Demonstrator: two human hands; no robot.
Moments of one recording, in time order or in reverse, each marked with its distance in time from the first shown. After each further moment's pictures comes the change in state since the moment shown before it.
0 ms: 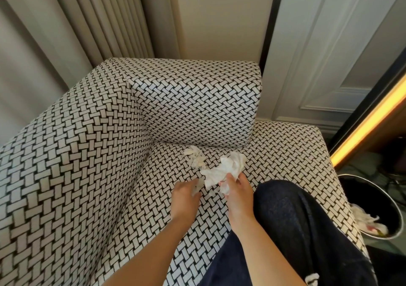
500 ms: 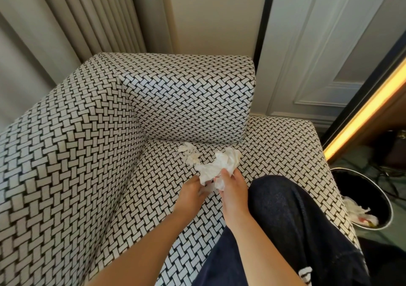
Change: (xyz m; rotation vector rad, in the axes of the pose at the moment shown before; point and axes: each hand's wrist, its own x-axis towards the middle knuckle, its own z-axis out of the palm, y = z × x) left_hand 0.006 0.014 0.011 -0.057 -0.126 0.253; right_hand 0.003 0.001 0.002 0.077 0.003 0.040
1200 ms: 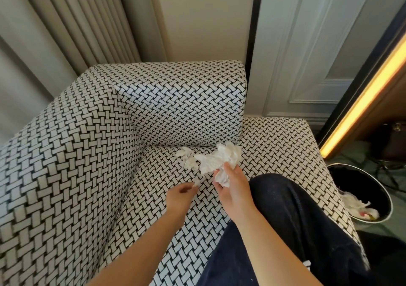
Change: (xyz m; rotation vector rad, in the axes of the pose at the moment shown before) left_hand -0.004 0.006 -0.022 -0.618 0.100 -0.682; right_hand -0.001 -0.029 -0.001 0.441 -0.072 0.217
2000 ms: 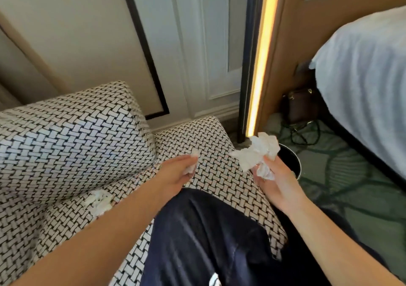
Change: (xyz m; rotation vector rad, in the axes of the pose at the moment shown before) left_hand -0.044 0.136 0.183 -0.142 -0.601 -0.208; right_hand -0.039 -0.186 -0.196 0.070 0.242 -0.322
